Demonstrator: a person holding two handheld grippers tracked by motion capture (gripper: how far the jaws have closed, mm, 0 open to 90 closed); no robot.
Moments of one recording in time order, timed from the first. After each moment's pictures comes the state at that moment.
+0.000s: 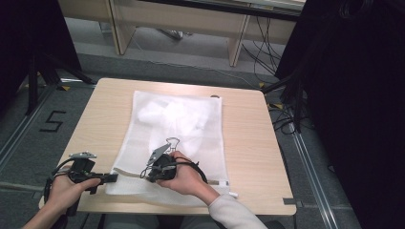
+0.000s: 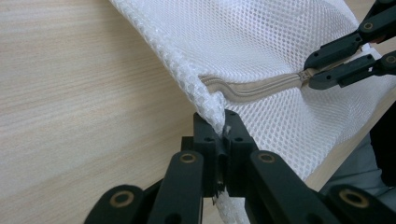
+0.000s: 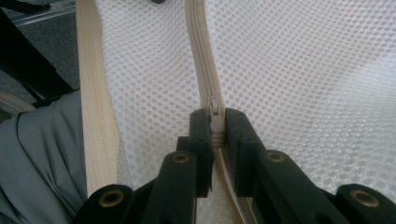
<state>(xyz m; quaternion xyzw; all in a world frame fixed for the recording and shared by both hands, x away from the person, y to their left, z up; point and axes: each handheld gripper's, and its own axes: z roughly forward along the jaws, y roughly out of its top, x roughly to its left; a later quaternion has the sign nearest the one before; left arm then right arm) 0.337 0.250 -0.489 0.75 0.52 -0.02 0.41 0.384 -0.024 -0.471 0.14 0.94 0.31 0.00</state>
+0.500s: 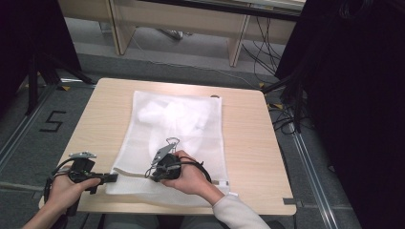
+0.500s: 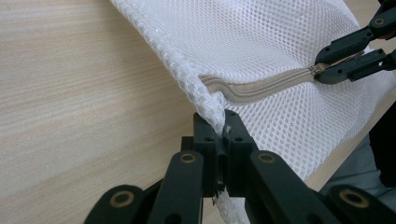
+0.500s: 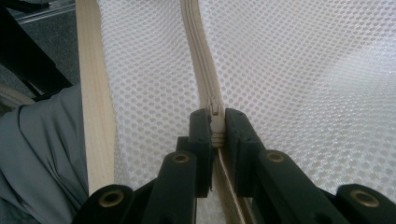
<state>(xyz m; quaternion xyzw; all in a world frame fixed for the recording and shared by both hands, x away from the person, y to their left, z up) 0.338 0.251 -0.489 0.75 0.52 -0.02 0.41 0.384 -0.036 -0.467 0.14 0.94 0.30 0.00</state>
